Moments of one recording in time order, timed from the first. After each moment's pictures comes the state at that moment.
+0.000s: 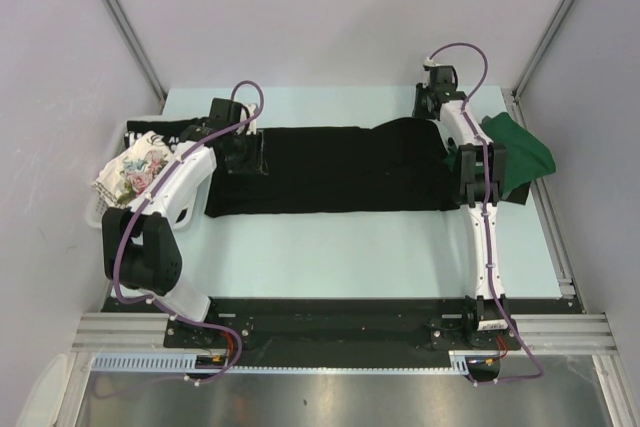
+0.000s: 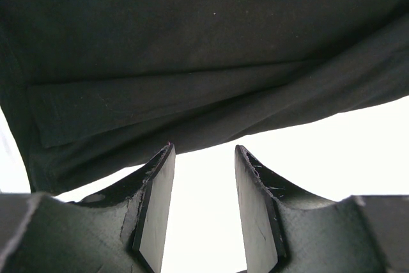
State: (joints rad) left arm -0.21 1.59 1.32 -0.72 0.14 -0.17; right arm 0.07 2.67 2.41 -0.48 -0.07 0.14
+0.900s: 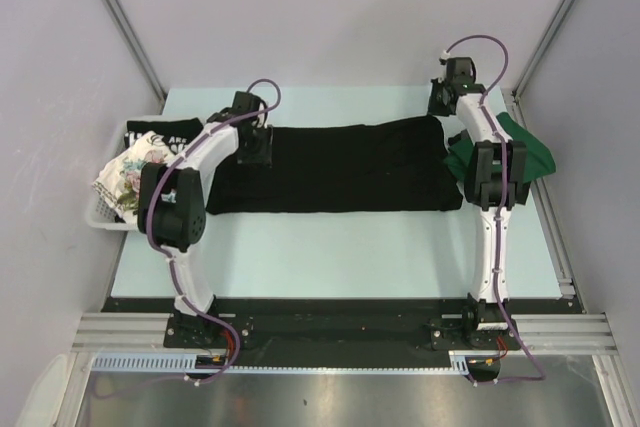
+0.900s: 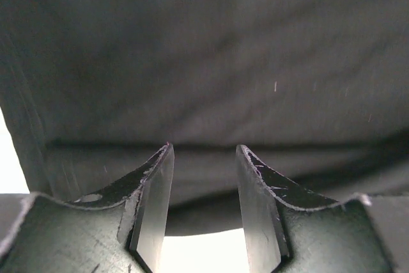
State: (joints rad) left arm -0.22 1.91 1.49 -0.66 0.00 -0.17; right arm 0.02 2.49 2.26 -0.54 -0.08 0.14
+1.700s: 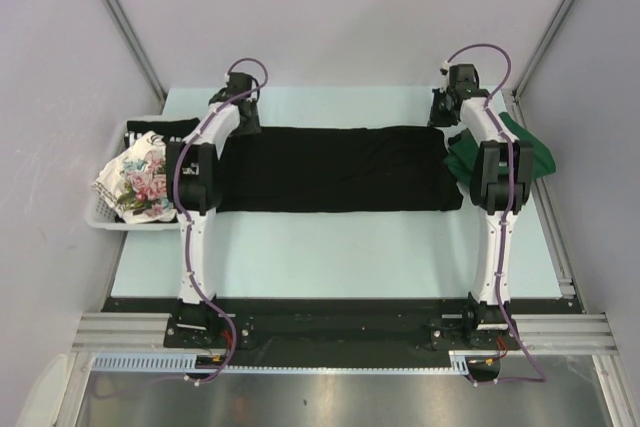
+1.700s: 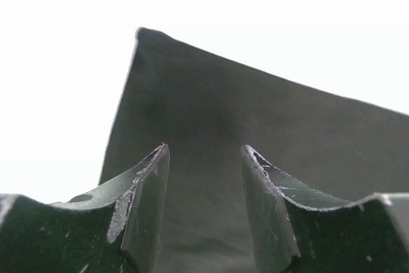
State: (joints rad) left arm -0.11 2.39 2.05 -0.63 -0.22 -0.24; right arm 0.01 2.37 2.07 -0.56 -0.14 0.14
